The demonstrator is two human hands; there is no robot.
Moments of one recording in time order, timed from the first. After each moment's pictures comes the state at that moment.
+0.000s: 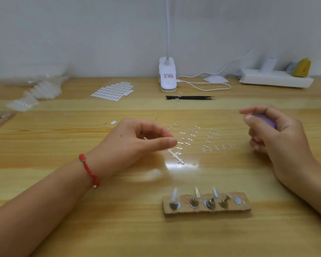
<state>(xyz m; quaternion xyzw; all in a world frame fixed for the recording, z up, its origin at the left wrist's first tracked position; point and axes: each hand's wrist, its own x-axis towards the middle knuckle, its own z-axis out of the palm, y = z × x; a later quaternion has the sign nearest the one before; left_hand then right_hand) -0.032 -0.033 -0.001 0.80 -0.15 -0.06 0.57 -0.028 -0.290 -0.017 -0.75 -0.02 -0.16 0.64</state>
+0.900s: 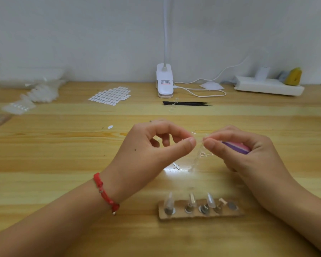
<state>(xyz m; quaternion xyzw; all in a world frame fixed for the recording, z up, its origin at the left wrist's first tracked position) -0.051 -0.066 0.007 0.77 -0.19 0.04 0.60 -0.059 -0.249 -0.001 -0.75 -0.12 -0.09 0.64</state>
